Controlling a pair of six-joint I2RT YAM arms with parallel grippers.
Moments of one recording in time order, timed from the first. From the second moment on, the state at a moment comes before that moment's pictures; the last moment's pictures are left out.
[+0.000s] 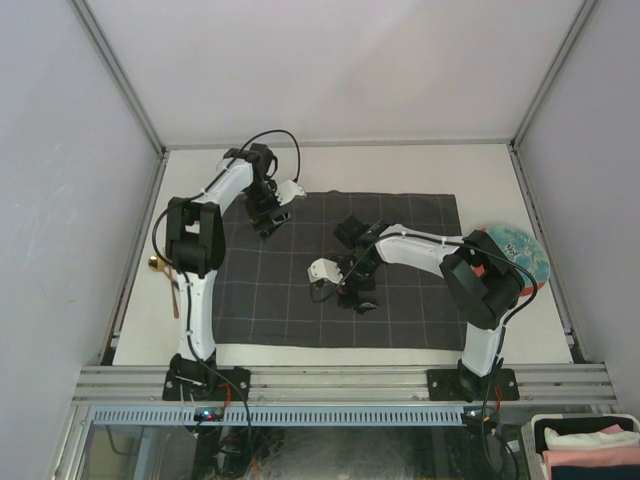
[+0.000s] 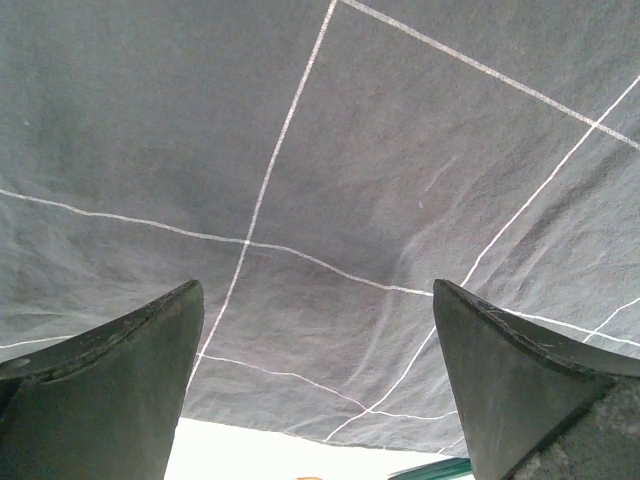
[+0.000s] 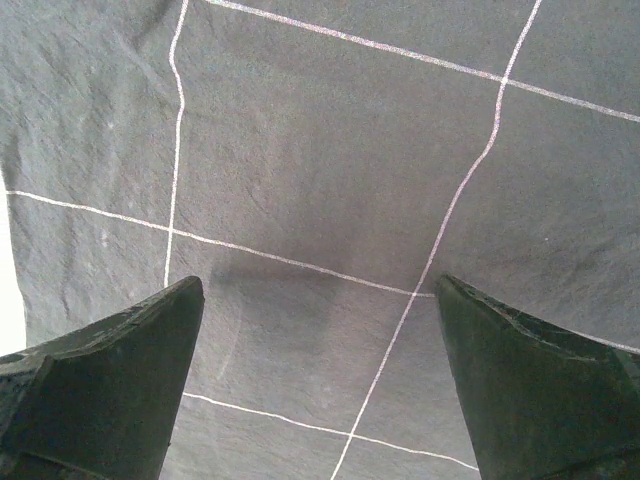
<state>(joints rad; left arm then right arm) -0.24 2.26 1.92 -1.14 0.17 0.91 0.75 1.84 1.19 -0.78 -0.43 -0.99</state>
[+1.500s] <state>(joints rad) -0.27 2.41 2.21 -1.30 0.08 0.88 0.63 1.91 1.35 -0.91 -0.51 -1.06</state>
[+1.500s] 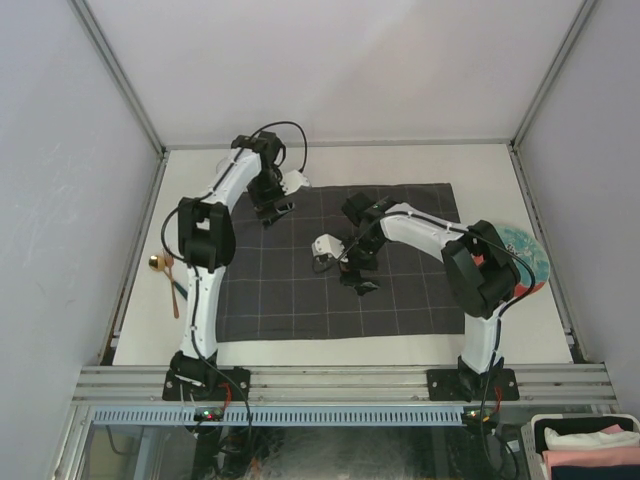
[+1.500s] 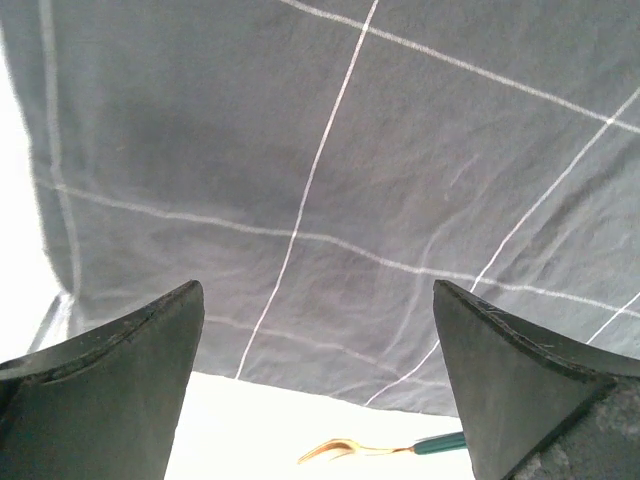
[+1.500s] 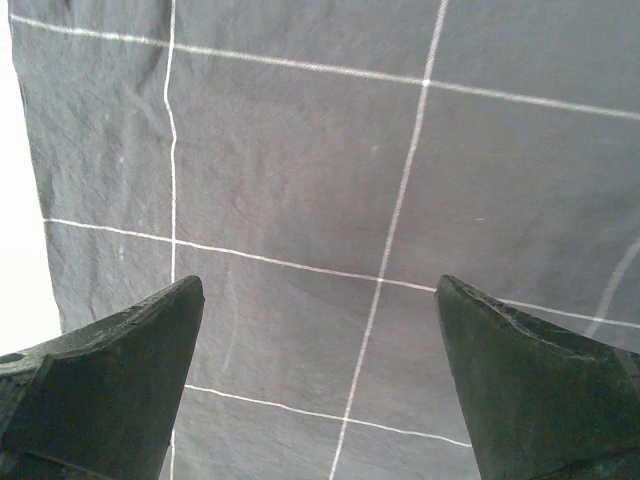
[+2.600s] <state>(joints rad) -0.05 2.39 2.22 -1.33 0.14 1.04 0.68 1.87 1.35 -1.01 -0.53 -1.03</state>
